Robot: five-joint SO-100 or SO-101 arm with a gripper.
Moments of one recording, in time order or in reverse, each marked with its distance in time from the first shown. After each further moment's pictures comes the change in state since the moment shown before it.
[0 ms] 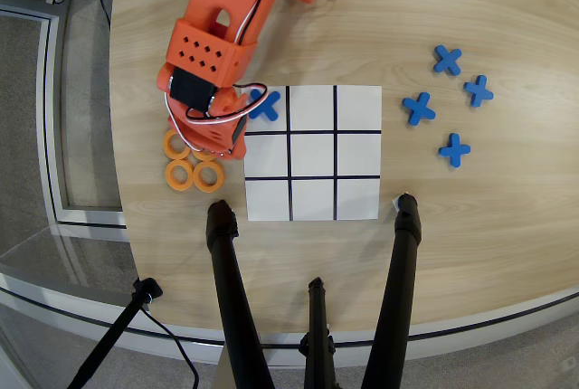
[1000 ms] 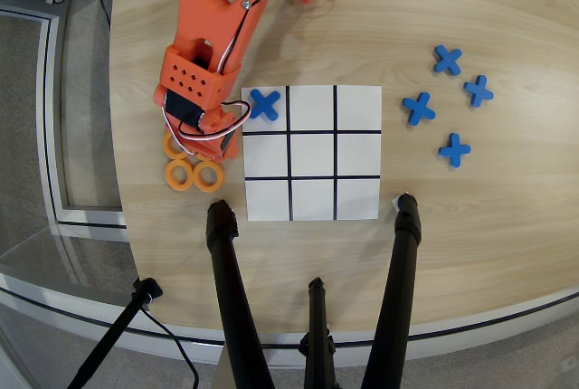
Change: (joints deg) arm 2.2 -11.6 -4.4 -3.9 -1.1
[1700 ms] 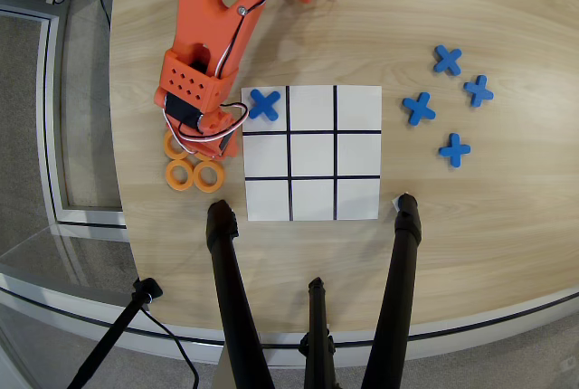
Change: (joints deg) arm 0.6 -2.1 -0.5 -0.5 0.0
